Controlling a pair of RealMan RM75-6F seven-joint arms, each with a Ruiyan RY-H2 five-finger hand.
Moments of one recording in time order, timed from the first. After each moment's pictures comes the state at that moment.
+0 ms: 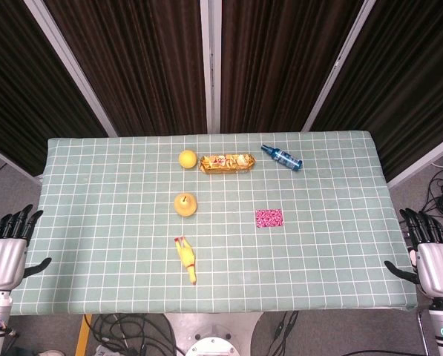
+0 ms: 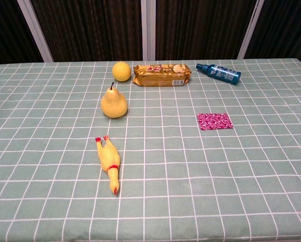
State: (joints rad) left arm -0.09 -1.19 -0.06 -1.61 1.45 1.50 0.20; right arm 0.07 -1.09 0.08 -1.61 -1.50 1.50 0.05
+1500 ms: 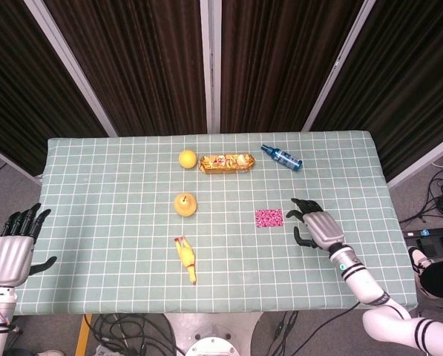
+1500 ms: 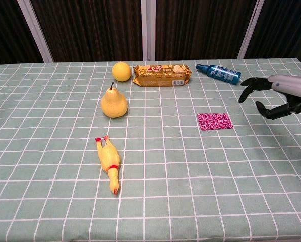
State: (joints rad) left arm -0.11 -1.19 -0.05 -1.59 1.46 1.47 0.19; right arm 0.54 -1.40 0.16 -1.45 -1.27 0.81 -0.05
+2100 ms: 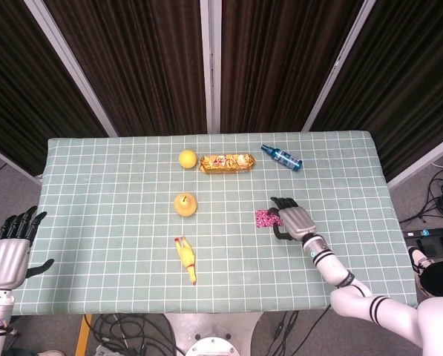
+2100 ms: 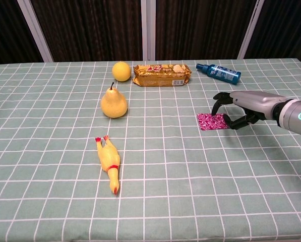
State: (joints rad) left arm -0.10 -1.20 -0.05 -1.59 1.45 1.48 0.17; right arm 0.68 -1.66 0.15 -1.11 -1.24 0.71 -0.04
